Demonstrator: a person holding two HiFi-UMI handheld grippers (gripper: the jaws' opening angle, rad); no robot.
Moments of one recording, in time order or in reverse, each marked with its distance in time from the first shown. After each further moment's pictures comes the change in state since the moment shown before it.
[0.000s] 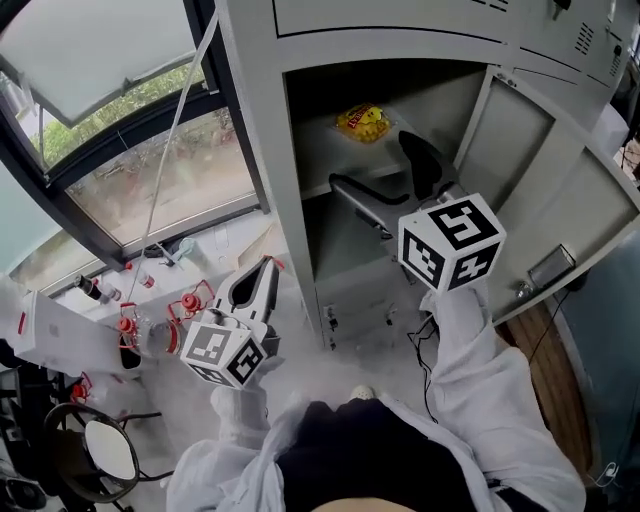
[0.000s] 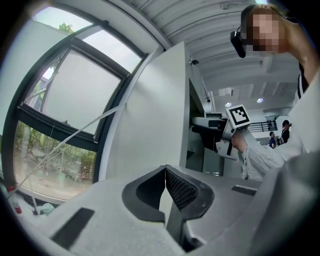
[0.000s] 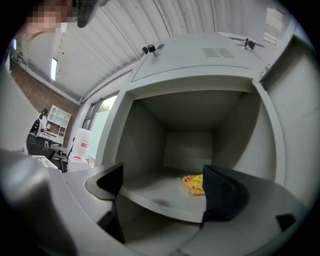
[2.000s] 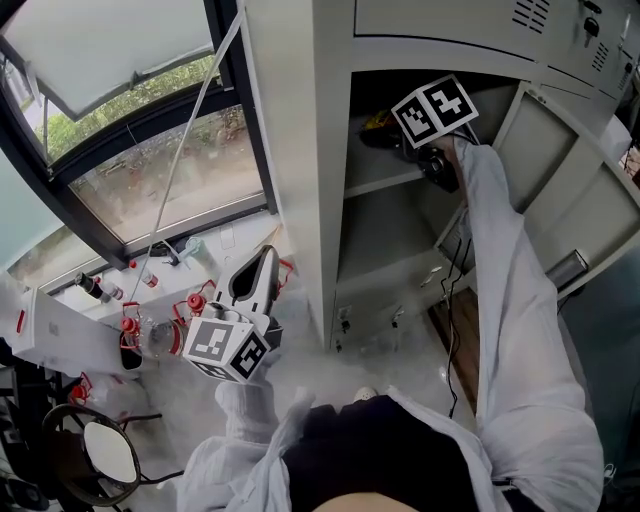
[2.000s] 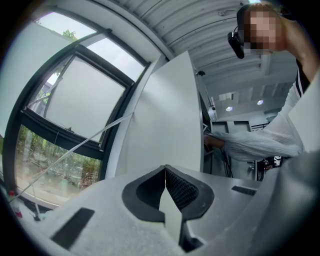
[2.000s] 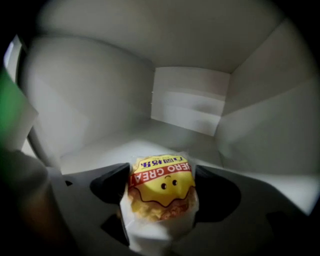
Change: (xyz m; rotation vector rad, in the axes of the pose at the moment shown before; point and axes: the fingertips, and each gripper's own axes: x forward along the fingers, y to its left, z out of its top) left arm -0.015 0.043 0.023 0.005 -0.077 0.026; right arm 0.121 -0.085 -0.081 -0.013 0.688 0.092
